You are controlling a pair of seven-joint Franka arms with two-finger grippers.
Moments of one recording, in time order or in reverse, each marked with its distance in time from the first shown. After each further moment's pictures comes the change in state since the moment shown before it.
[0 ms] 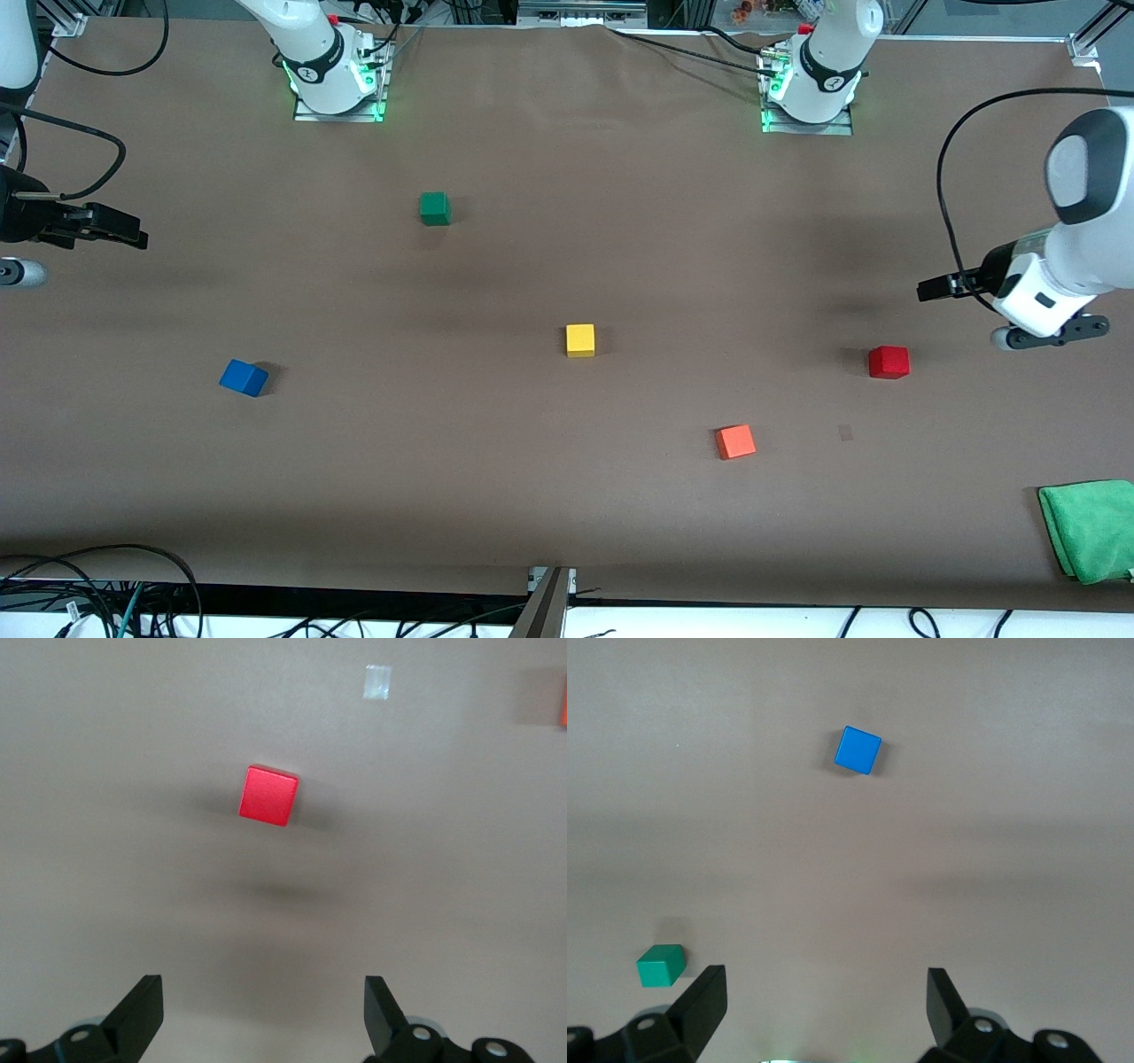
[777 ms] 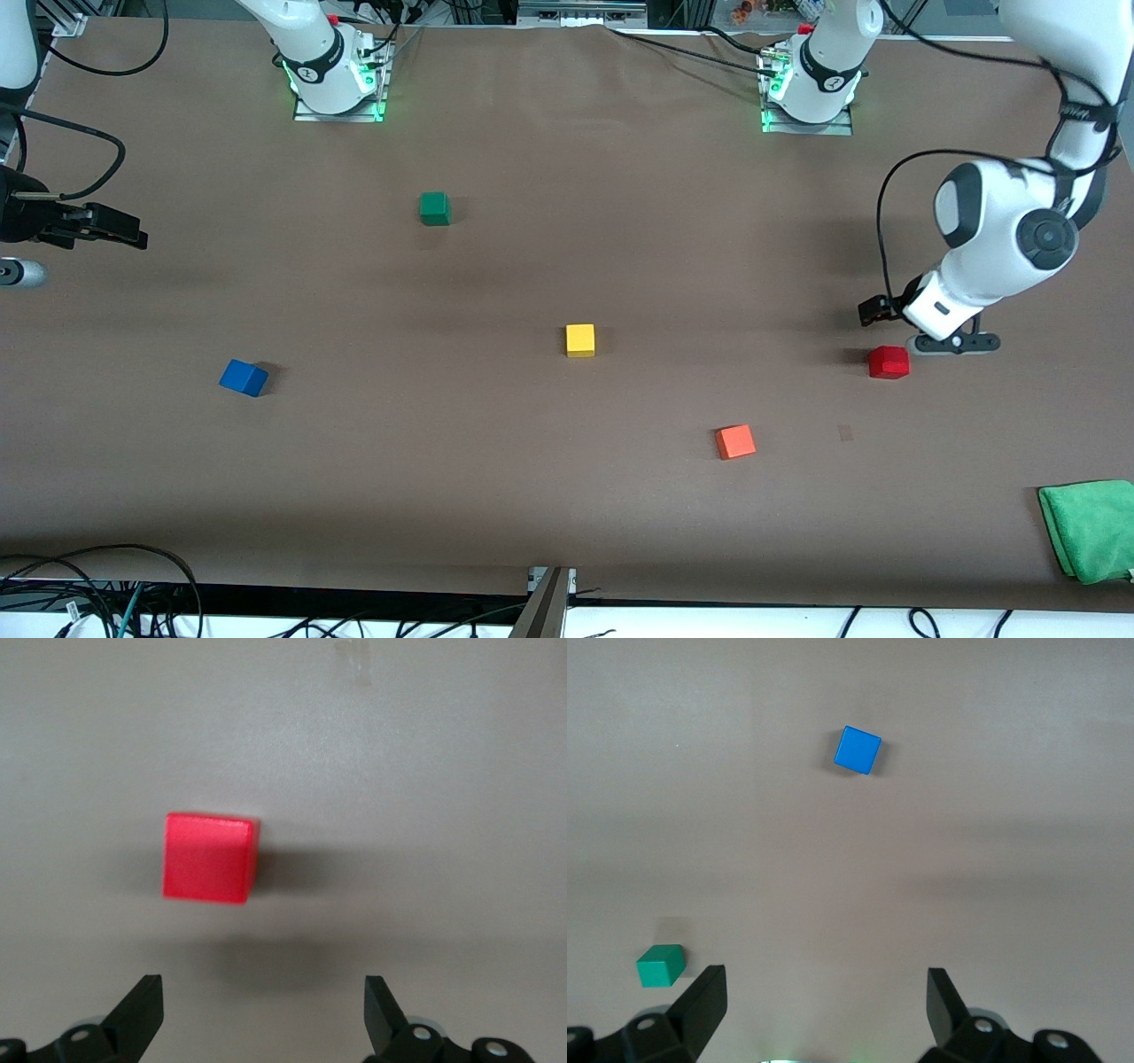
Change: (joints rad) left arm 0.001 0.125 -0.016 -0.275 0.018 0.560 0.130; right arm 0.000 0.001 0.000 0.000 0.000 0.000 0.000
